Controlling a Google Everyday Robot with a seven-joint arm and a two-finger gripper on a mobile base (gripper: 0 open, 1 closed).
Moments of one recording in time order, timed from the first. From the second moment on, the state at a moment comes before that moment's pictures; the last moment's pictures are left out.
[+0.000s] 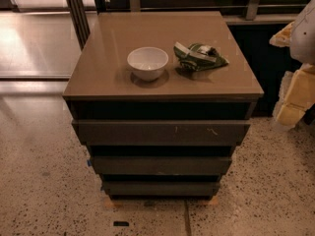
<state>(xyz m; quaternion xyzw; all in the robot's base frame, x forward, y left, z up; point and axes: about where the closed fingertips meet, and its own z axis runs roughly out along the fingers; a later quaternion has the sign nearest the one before) 0.438 -0.216 0.977 -0.60 0.78 -0.04 0.16</state>
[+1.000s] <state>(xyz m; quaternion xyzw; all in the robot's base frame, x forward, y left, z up) 0.424 -0.210 0.951 -0.60 0.77 -0.03 0.22</state>
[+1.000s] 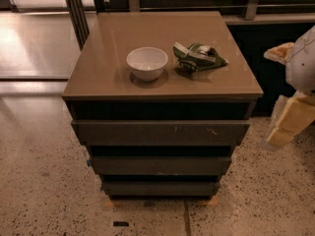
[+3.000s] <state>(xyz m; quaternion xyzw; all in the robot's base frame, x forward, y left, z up) 0.398 -0.207 0.838 -0.54 0.78 0.06 0.31</state>
